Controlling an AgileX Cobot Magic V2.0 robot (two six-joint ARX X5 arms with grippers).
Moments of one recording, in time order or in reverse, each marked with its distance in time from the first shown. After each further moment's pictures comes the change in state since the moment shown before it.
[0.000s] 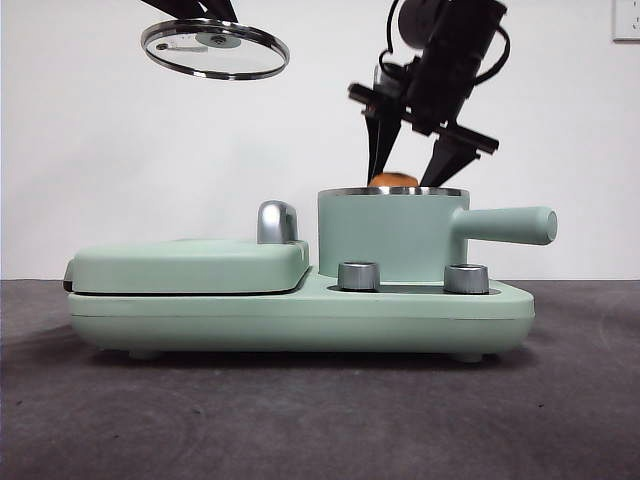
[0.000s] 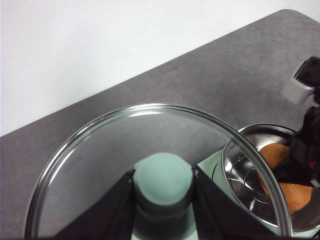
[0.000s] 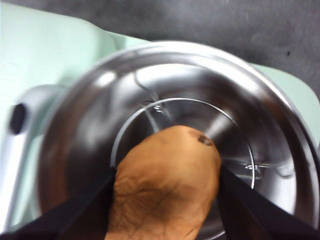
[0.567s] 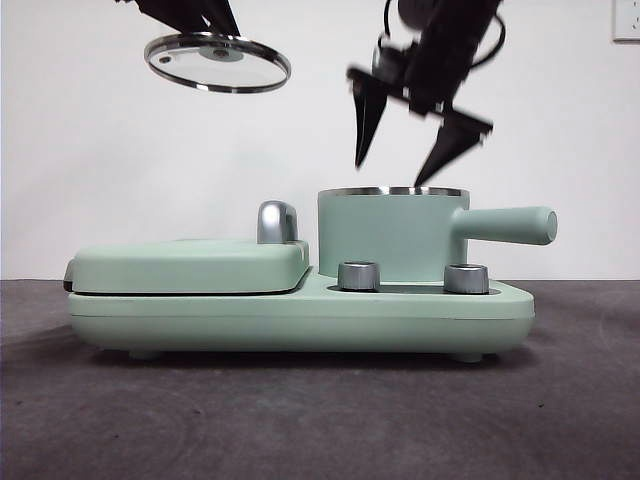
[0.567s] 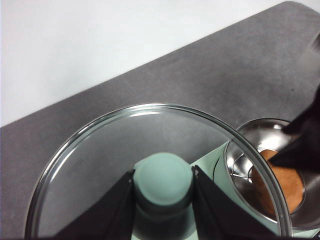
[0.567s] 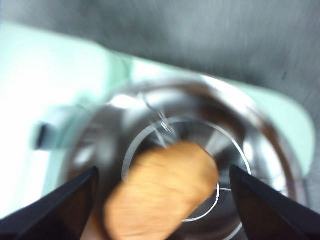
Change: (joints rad) left arm 0.000 0.032 0.000 0.000 0.000 0.000; right arm -0.001 0.011 0.143 -0.053 0.001 -0.011
